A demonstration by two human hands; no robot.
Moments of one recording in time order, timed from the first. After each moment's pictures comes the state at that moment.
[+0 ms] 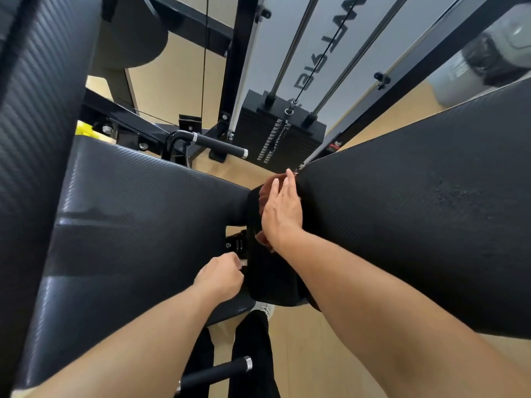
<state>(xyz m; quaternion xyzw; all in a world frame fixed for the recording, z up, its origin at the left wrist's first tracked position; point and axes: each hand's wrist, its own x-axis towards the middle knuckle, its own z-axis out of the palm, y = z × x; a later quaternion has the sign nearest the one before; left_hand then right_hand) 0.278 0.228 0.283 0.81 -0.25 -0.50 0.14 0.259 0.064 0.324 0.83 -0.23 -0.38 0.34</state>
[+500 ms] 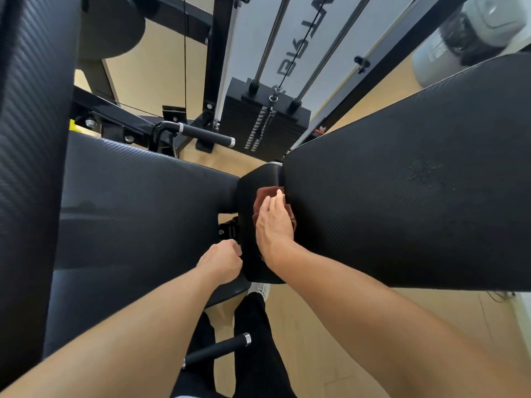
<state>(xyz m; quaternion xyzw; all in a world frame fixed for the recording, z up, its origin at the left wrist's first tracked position) 0.272 0.228 0.293 0.79 -0.28 -0.52 0.15 0.211 0.109 0.325 0.82 -0.11 -0.41 0.37</state>
